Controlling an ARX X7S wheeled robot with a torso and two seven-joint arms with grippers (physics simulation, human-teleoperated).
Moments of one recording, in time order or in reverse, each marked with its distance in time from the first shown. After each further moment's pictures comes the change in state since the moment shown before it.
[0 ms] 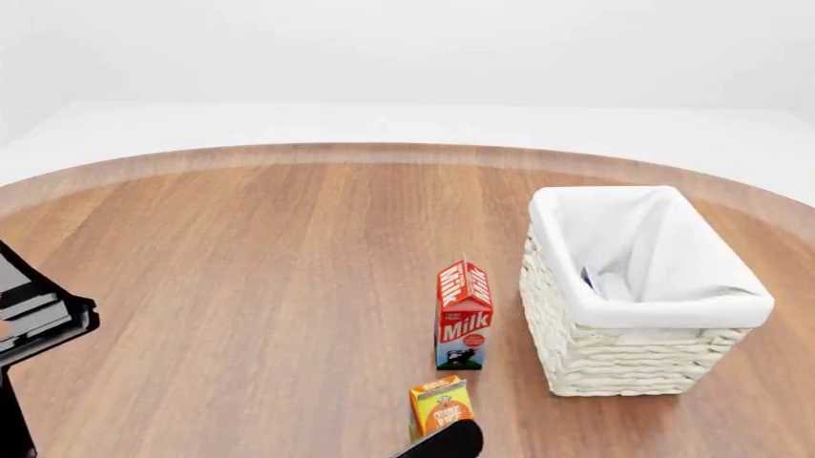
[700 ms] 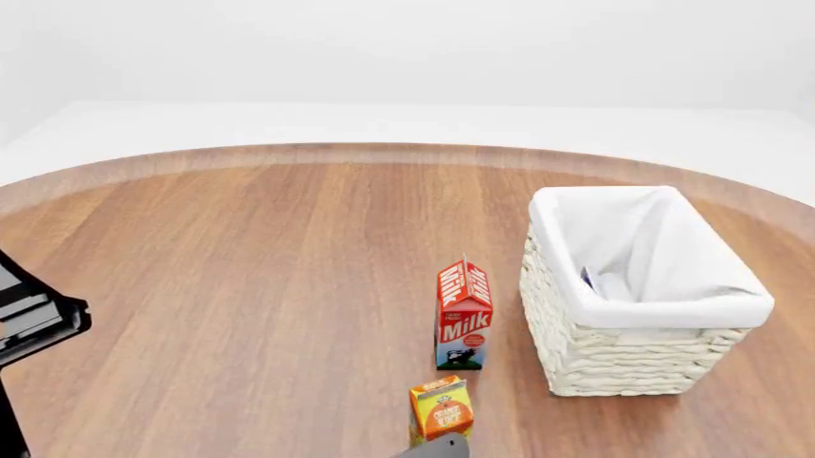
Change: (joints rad) left arm 0.006 -0.006 -0.012 -0.006 -0.012 0.008 -0.008; right arm -0.039 0.018 -0.148 0.217 -0.275 -0.162 -0.064
